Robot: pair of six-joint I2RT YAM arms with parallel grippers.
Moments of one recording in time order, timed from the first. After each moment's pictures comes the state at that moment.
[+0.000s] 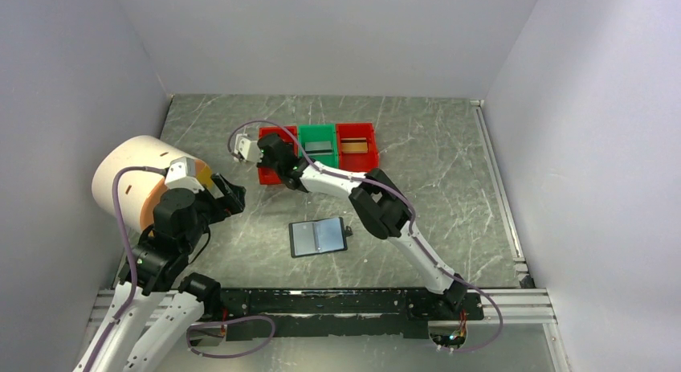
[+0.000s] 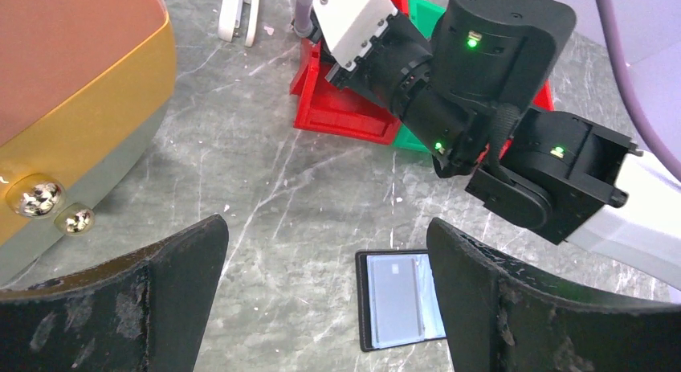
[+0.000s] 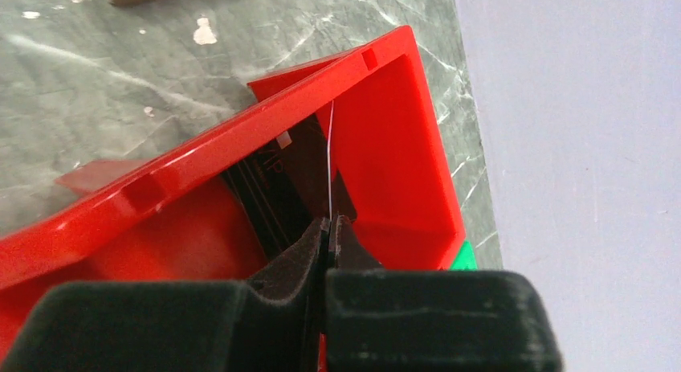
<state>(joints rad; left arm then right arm) -0.39 0.47 0.72 -0.63 -0.27 -0.58 0.92 2.46 1.94 0.04 0.35 -0.78</state>
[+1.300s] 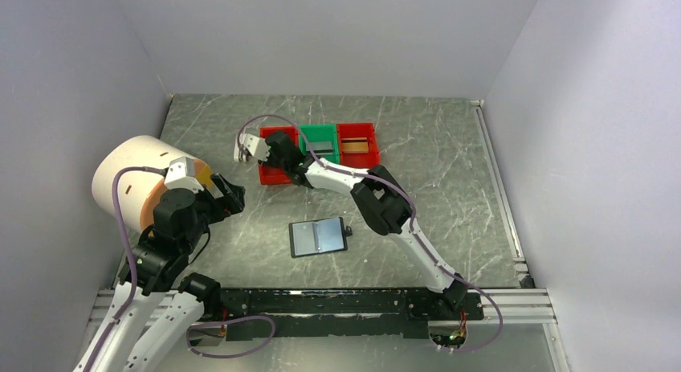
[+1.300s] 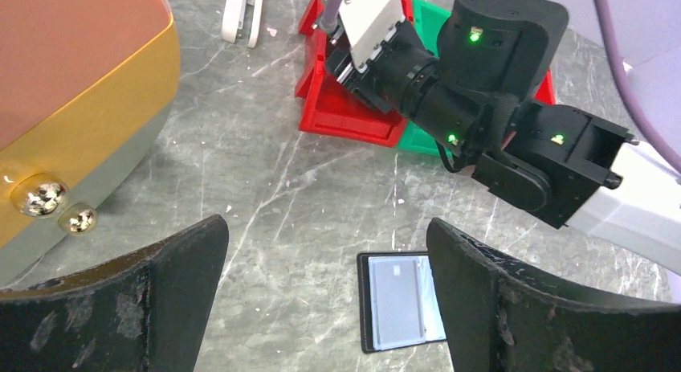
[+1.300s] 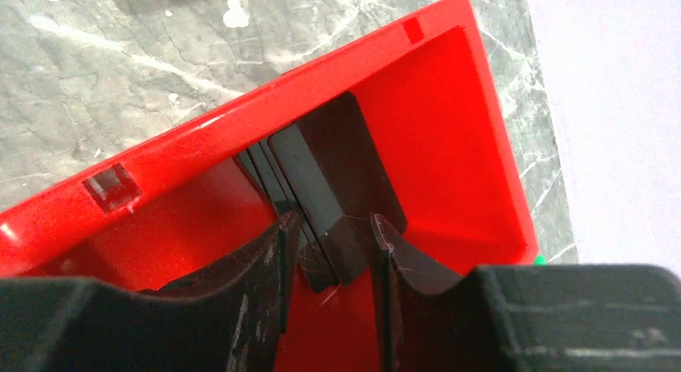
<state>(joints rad) -0.39 0.47 0.72 -0.63 -0.28 -0.58 0.88 2.50 1.95 0.01 0.22 -0.68</state>
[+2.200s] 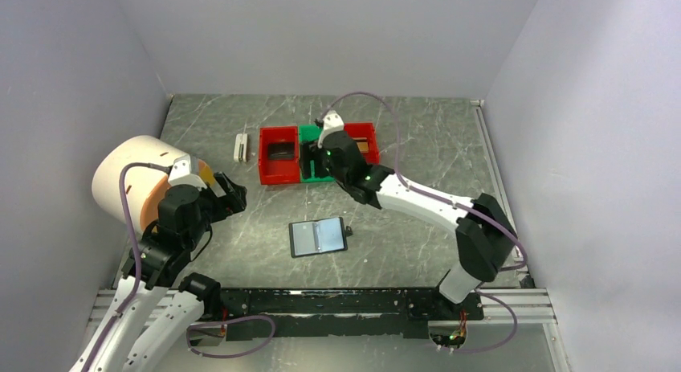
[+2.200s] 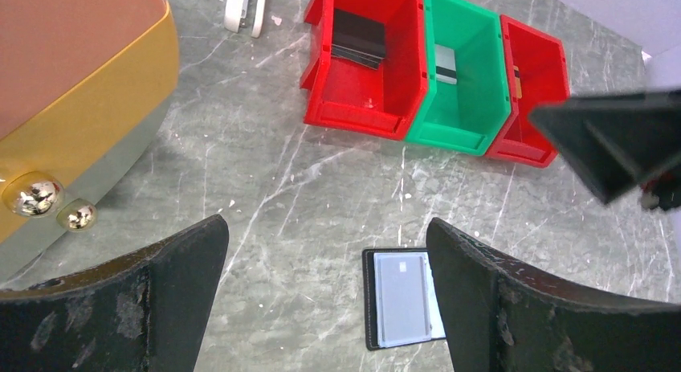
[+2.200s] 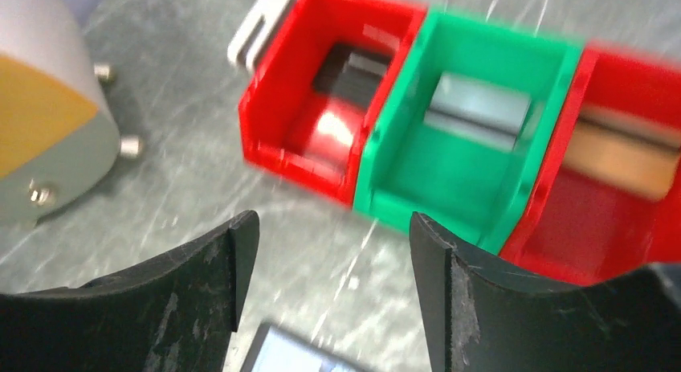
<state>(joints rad) -0.39 0.51 0.72 -0.63 -0.28 -0.58 0.86 1.66 1.23 0.06 0.25 0.24</state>
